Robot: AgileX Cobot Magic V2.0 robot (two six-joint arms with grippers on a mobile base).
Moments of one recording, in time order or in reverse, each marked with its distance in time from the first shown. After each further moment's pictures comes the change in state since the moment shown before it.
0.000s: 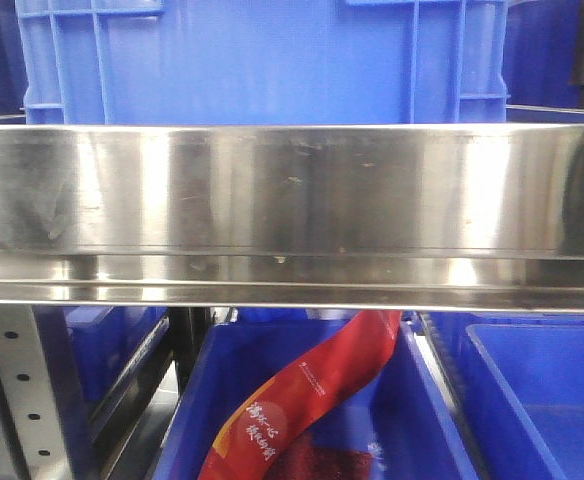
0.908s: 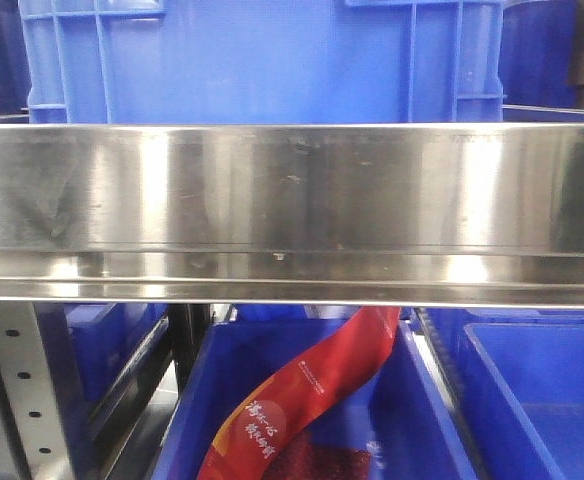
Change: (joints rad) left arm -0.004 -0.528 0.599 -0.050 -0.349 0.000; right arm 0.000 -0.421 0.468 0.064 -0.402 0.008
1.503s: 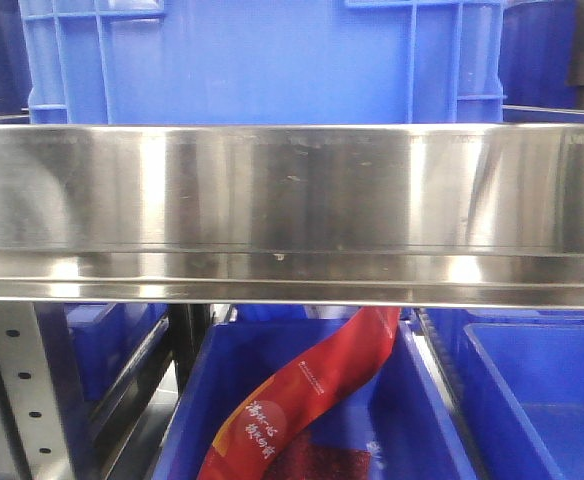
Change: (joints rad) left arm 0.061 -0.473 0.500 -0.022 -0.179 0.000; right arm 0.000 -0.487 0.429 0.000 -0.109 0.000
